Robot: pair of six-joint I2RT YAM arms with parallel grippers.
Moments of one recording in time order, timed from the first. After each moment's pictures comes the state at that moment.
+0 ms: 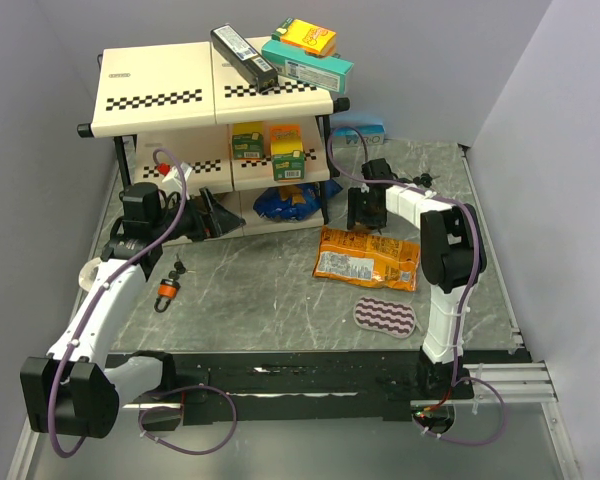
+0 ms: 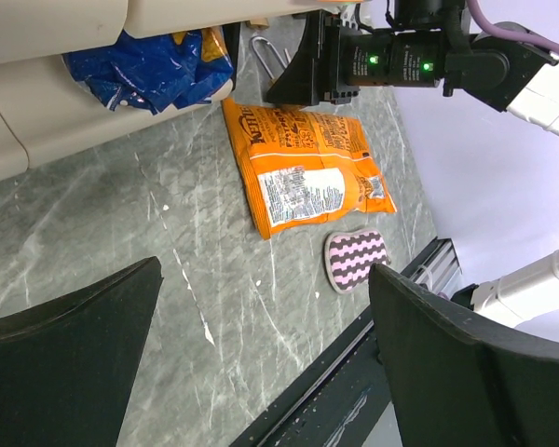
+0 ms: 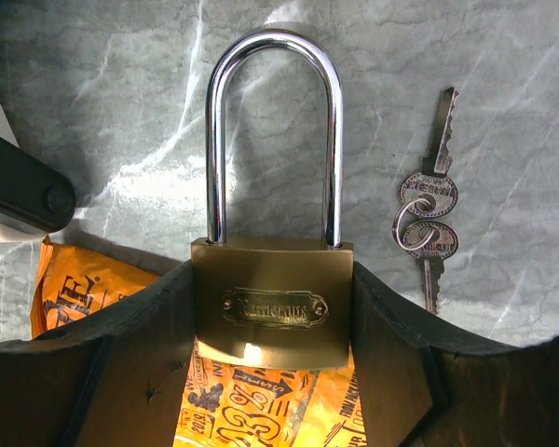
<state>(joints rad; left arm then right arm) -0.10 1.10 0.89 -0.21 0.69 -0.52 0.24 2.03 1.44 -0.50 -0.04 0.28</state>
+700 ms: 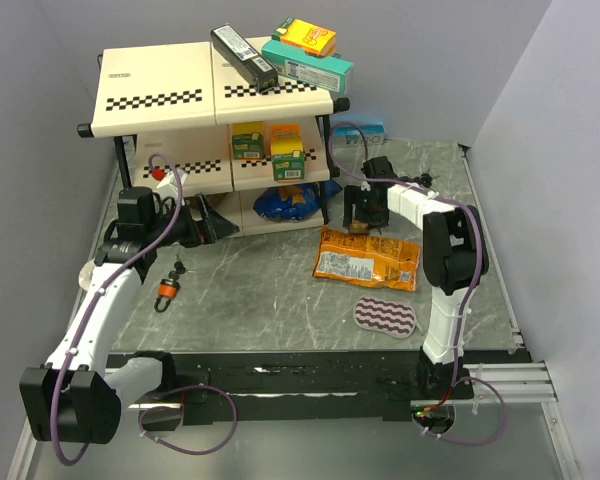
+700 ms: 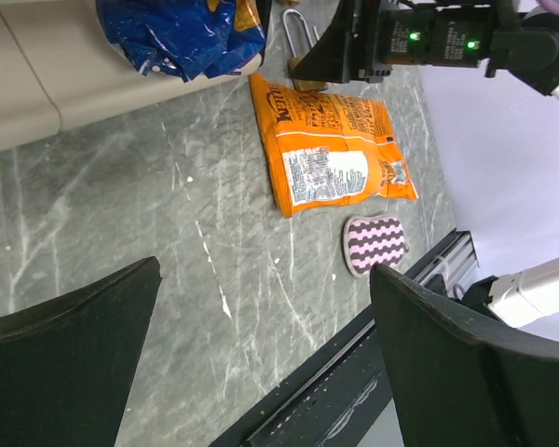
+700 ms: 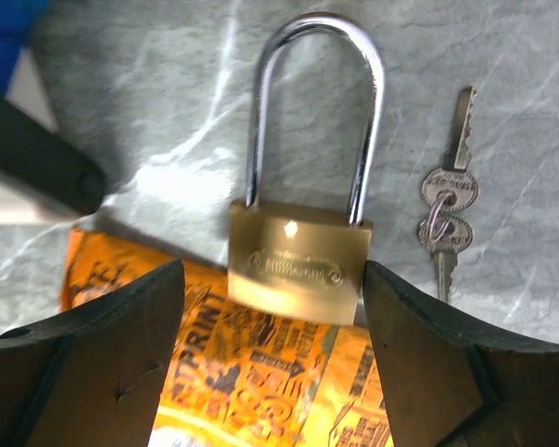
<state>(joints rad) -0.06 1.07 0.89 -0.33 0.68 -0.46 0.24 2.02 1.44 -0.50 -0.08 0.28</state>
